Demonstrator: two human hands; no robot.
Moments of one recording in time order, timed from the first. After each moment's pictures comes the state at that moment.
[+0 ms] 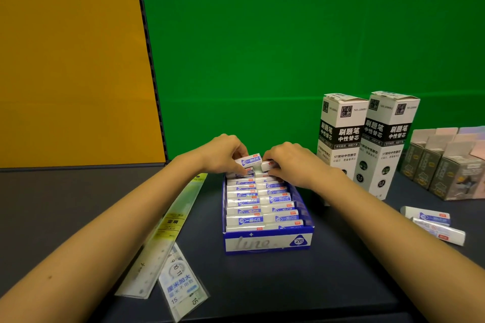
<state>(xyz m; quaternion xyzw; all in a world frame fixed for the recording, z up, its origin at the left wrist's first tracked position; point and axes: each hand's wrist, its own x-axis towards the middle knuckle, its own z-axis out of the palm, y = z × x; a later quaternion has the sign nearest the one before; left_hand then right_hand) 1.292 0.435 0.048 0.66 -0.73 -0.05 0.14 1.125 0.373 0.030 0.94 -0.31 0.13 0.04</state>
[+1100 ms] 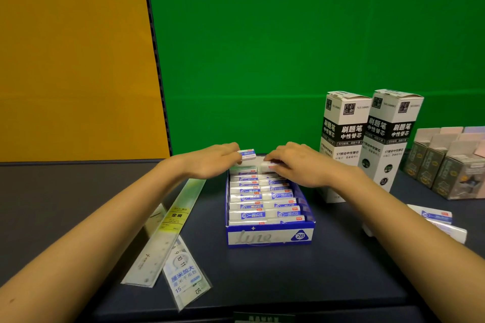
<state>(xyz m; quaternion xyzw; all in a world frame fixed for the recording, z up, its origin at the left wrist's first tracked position) 1.289 0.467 0.047 0.69 -0.70 -0.12 0.14 1.112 0.382 0.037 0.96 -0.28 0.06 0.02</state>
